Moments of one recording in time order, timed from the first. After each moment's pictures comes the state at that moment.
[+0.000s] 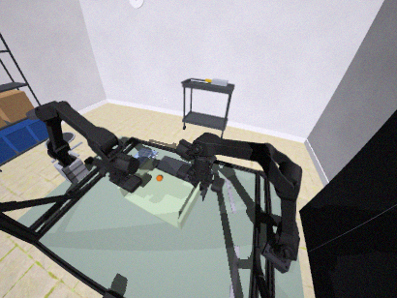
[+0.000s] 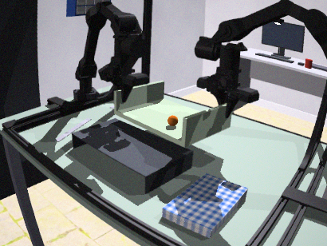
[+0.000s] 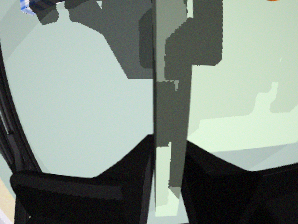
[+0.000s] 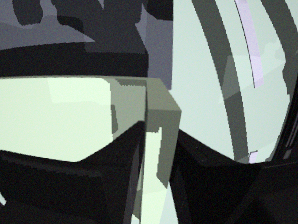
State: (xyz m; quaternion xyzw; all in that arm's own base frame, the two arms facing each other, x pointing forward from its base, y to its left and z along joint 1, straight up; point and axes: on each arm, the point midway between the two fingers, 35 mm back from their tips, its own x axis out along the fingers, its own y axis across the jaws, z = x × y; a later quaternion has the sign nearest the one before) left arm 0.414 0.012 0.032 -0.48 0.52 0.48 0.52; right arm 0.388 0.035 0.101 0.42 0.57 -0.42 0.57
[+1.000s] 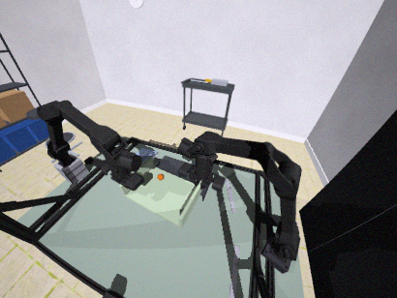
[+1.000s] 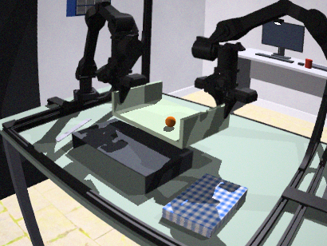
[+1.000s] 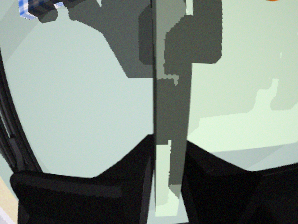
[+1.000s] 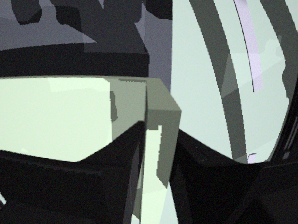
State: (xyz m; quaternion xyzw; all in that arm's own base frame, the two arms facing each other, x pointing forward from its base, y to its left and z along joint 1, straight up) left arm 0.414 0.021 0.033 -0.48 0.52 0.48 0.52; right arm 0.390 0.027 0.100 0.42 0.57 -0.42 0.56
